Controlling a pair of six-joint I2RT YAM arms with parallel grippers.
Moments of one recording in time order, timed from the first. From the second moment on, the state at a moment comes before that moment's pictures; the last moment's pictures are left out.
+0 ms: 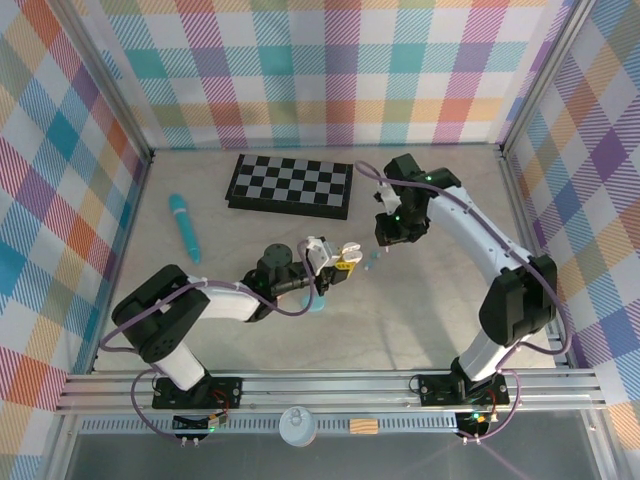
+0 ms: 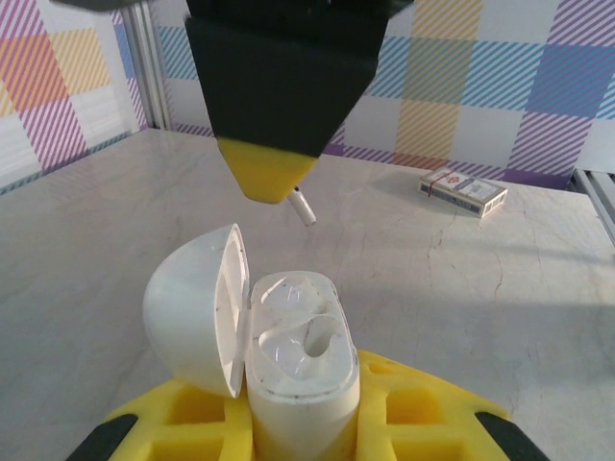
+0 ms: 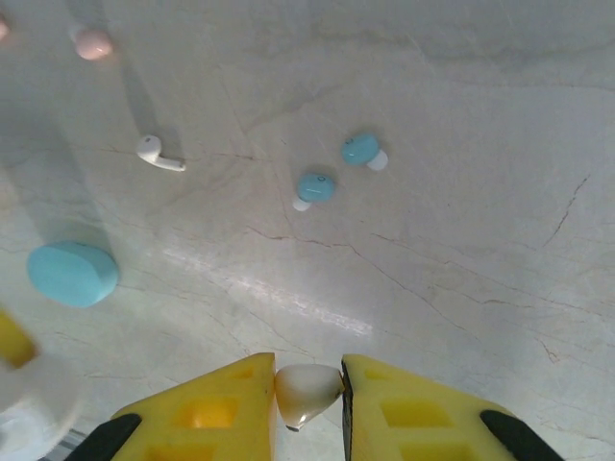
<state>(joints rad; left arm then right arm) -0.77 1.64 0.58 0.96 0.42 0.06 0.44 1.64 1.53 -1.19 -0.15 0.13</state>
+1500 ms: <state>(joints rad) -0.82 1.79 0.74 1.06 0.33 -0.09 0.44 1.54 1.52 -1.08 -0.34 0.15</state>
